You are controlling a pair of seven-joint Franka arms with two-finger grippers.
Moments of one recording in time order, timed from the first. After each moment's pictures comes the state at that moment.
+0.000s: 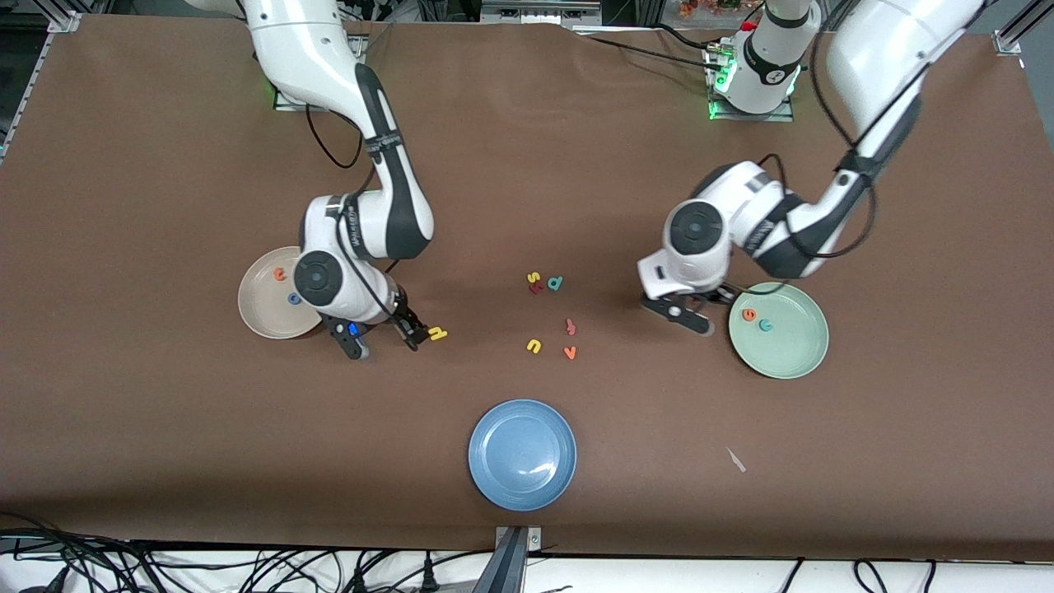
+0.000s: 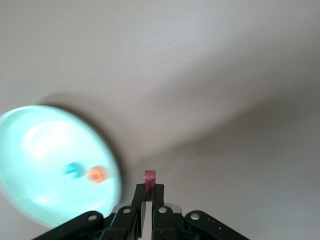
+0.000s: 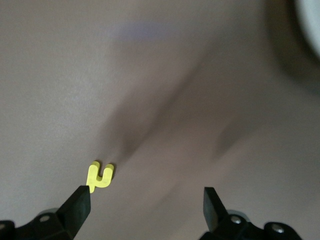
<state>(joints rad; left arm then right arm) 0.29 0.58 -0.75 -1.83 0.67 1.94 -0.25 0.90 0.78 -0.56 -1.60 0.62 2.11 1.00</state>
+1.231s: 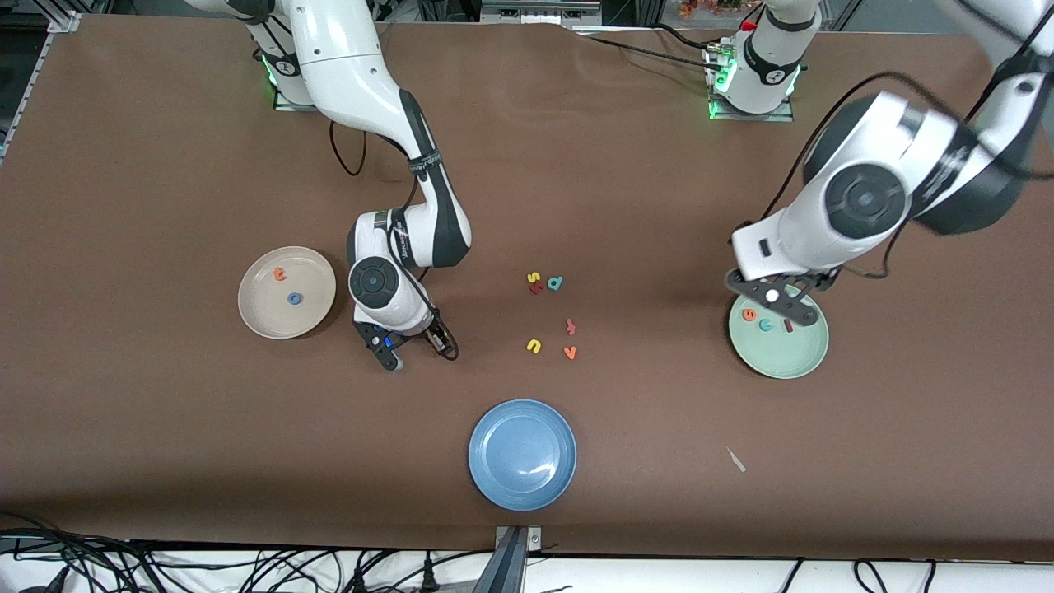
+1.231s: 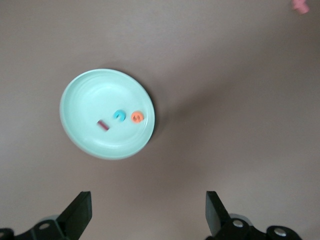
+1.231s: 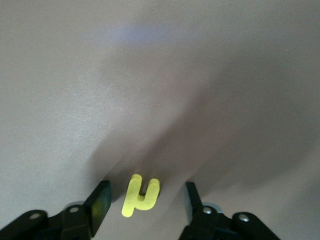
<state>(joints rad) 0.52 0.44 -1.00 -1.53 0.42 1.50 -0.01 0.92 0.90 -0.54 -1.51 0.62 2.23 1.04</state>
